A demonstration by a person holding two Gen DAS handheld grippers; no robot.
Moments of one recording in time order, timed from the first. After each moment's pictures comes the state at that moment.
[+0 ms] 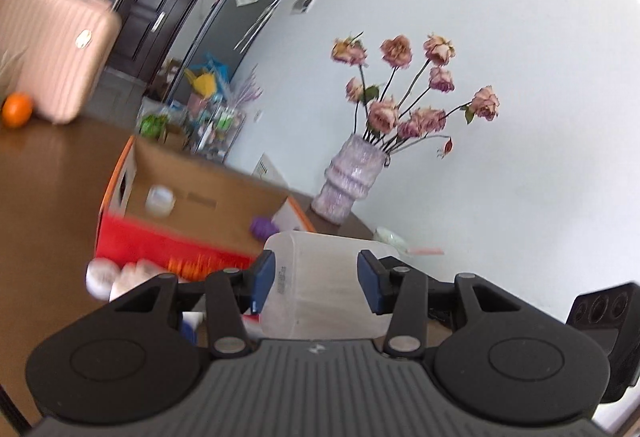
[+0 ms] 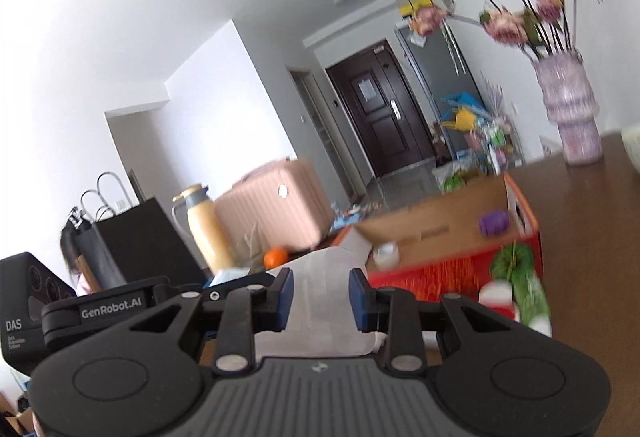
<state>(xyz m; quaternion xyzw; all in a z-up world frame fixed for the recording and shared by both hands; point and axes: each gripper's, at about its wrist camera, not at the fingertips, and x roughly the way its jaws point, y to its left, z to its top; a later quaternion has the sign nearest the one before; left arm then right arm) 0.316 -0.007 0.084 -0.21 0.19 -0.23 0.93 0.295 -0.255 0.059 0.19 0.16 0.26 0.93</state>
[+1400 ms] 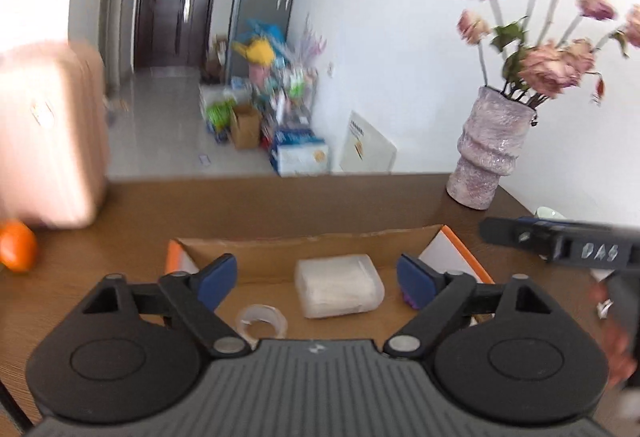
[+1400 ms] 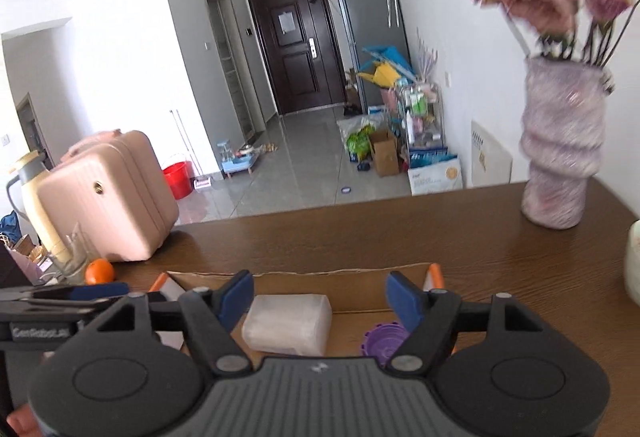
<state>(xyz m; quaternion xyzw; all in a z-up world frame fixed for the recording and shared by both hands) 0.561 -0.012 0.103 -0.03 0.28 -0.12 0.95 0.599 -0.265 0.084 0.09 0.28 0.14 0.95</state>
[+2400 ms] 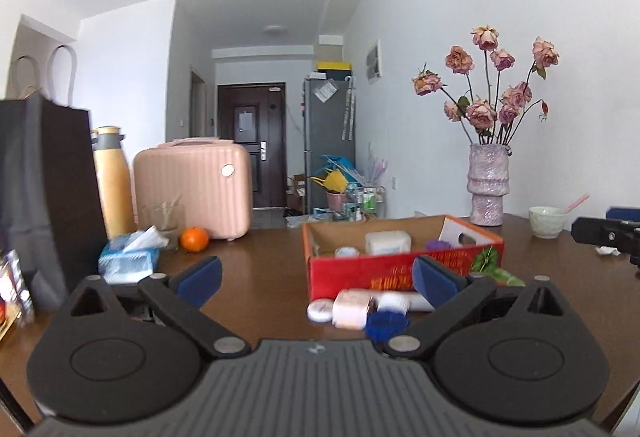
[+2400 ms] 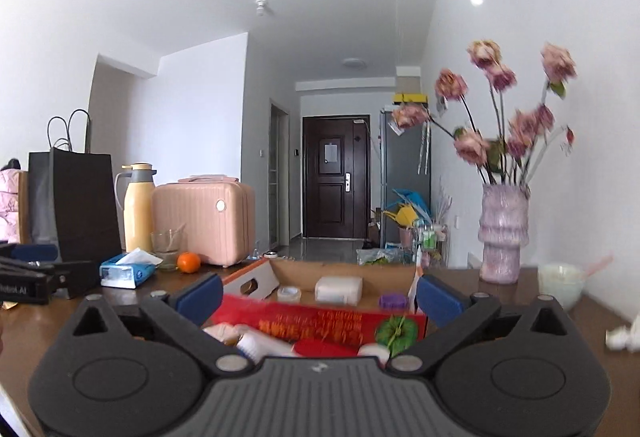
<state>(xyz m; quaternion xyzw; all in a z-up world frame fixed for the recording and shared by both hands) 0.168 0.018 0.026 0.01 0.07 0.01 1.00 0.219 -0.271 0.035 0.02 0.06 0.16 0.99</state>
